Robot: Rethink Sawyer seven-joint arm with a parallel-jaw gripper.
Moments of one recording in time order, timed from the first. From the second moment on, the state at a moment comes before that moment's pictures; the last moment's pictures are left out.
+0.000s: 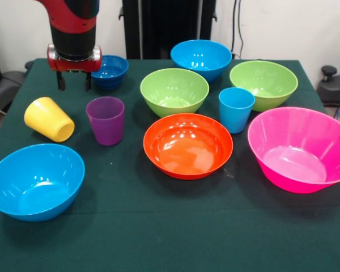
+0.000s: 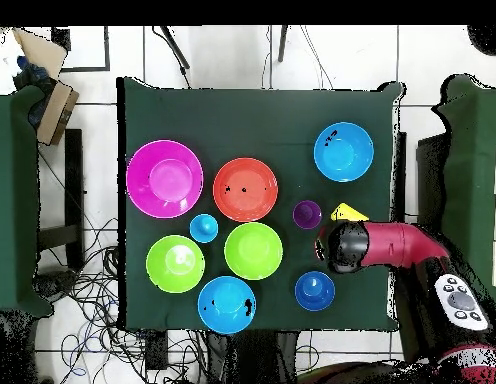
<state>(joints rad) -0.68 -0.55 0.17 1.63 -0.63 0.70 1.54</state>
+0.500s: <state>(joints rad) -0.68 -0.56 0.19 1.63 -0.63 0.76 1.54</state>
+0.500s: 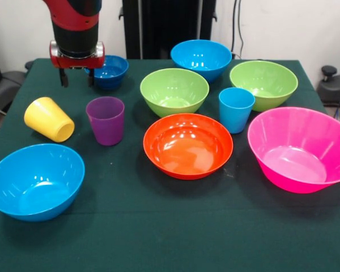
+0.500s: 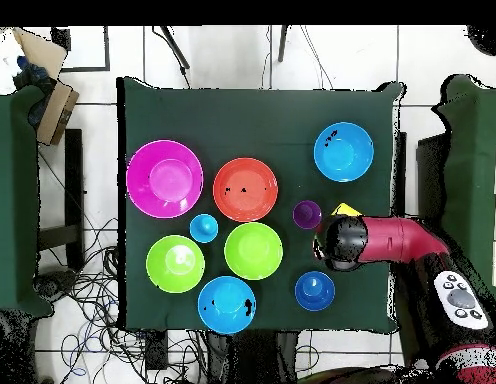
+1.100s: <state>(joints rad) -0.68 -0.57 0.22 1.62 -0.63 0.83 1.54</state>
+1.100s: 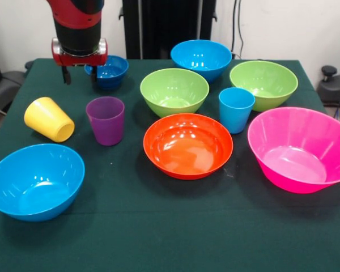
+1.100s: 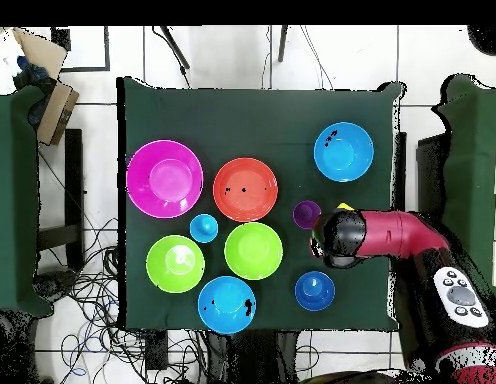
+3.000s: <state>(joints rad) -0.68 -0.57 0.27 1.53 -0.62 0.90 1.54</state>
